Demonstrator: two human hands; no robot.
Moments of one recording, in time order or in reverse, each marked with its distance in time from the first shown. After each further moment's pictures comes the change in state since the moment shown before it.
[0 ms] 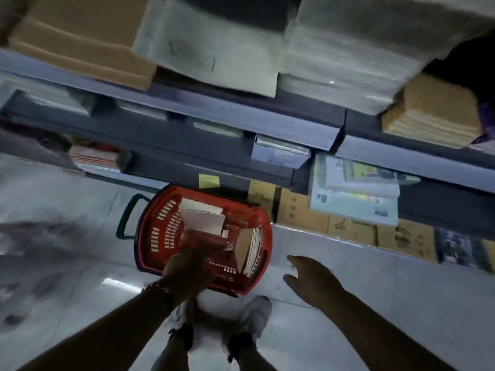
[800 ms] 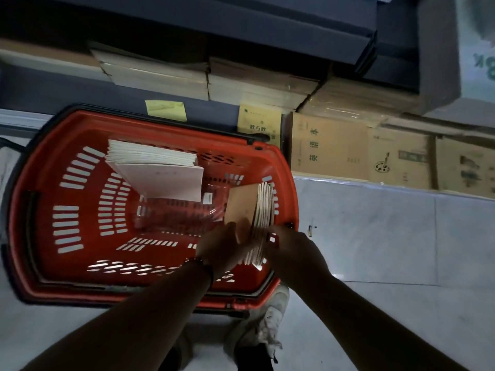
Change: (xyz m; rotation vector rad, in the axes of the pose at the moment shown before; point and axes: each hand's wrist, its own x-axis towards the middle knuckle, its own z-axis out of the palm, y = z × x) left_hand 0.200 -0.118 0.254 -0.056 -0.209 0.036; right_hand 0.230 0.006 0.201 0.467 0.115 0.159
